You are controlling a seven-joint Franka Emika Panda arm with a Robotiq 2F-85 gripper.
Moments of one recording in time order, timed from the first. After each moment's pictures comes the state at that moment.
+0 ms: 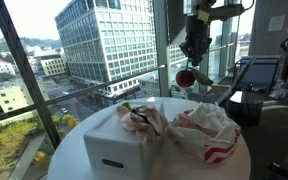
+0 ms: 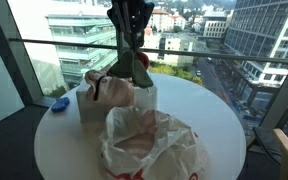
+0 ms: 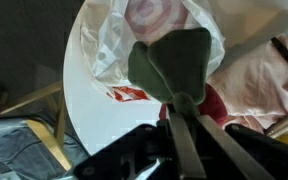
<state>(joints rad) 0.00 -0.33 0.02 -2.26 -0.17 2.06 0.28</state>
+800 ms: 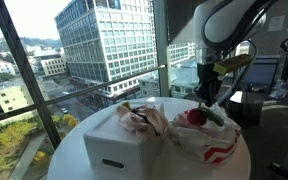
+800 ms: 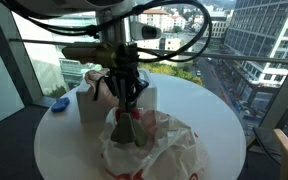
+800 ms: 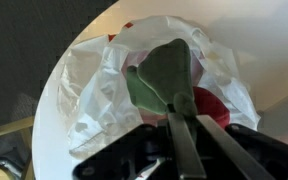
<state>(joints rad) -0.03 -0.23 0.00 -2.54 -0.14 2.31 0.17</state>
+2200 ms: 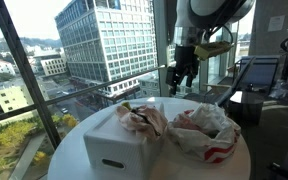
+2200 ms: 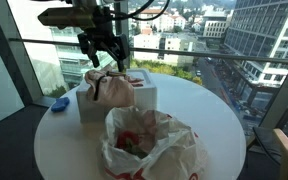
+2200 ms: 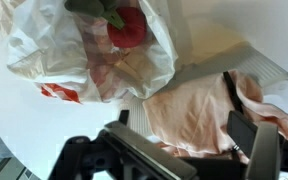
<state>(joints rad) 0.06 -0.29 0.10 -2.45 -0.05 2.37 0.11</state>
